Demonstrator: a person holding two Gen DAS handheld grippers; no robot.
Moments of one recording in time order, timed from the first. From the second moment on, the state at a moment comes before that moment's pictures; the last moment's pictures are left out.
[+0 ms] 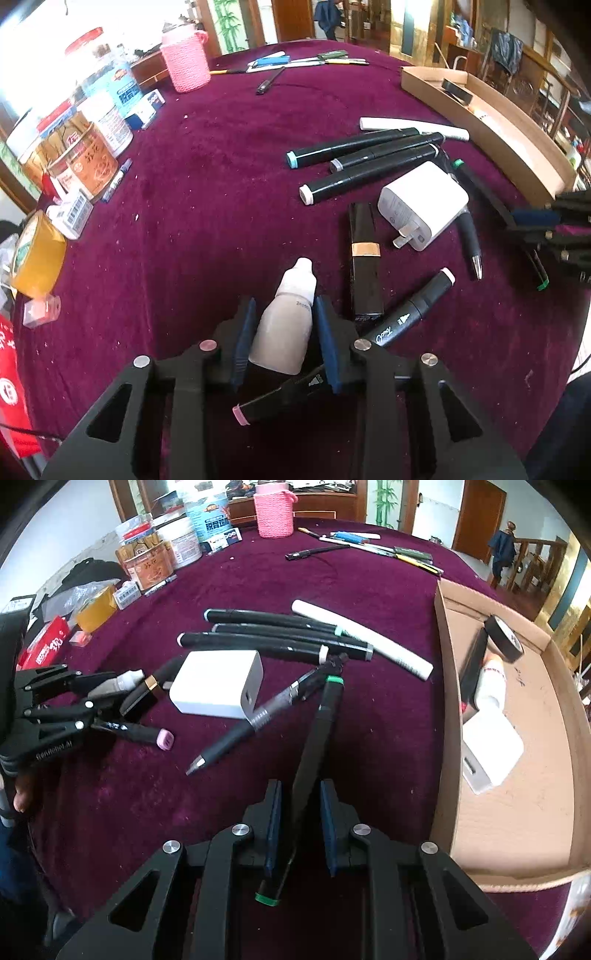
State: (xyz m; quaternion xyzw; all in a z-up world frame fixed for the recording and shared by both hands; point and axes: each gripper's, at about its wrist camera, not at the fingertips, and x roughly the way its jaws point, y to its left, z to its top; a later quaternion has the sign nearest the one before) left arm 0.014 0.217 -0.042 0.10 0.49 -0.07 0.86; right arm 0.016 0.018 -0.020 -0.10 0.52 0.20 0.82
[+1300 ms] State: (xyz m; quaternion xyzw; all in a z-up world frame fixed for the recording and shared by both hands) left arm -0.005 0.208 -0.039 0.10 0.47 -0.01 0.88; right arm 0.005 -0.013 -0.015 0.00 0.49 0.20 0.85
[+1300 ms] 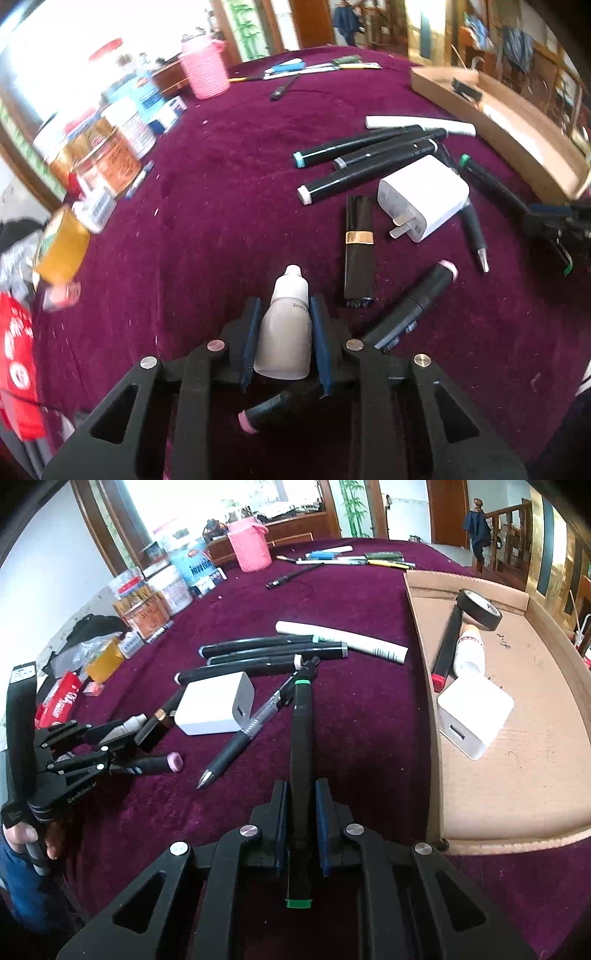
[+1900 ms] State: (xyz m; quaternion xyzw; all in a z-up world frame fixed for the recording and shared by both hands) left arm -0.019 0.157 0.012 0.00 0.39 -0.08 0.92; right arm -0.003 -0.037 0.005 0.06 0.45 0.23 0.86
